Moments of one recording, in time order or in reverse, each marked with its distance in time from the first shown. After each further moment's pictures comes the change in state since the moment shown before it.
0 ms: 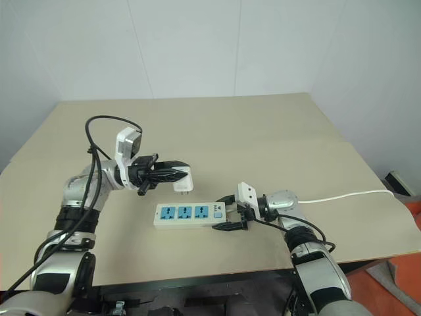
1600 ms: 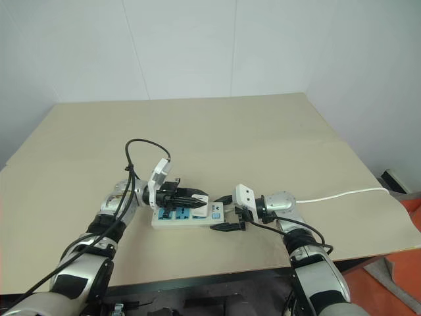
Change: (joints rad) left arm 0.001 -0.111 -0.146 0.292 0.165 -0.373 -0.027; right arm 0.027 0.008 0.000 -0.036 -0.024 -0.018 -0.040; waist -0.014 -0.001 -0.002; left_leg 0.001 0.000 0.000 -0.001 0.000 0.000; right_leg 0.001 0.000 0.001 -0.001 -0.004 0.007
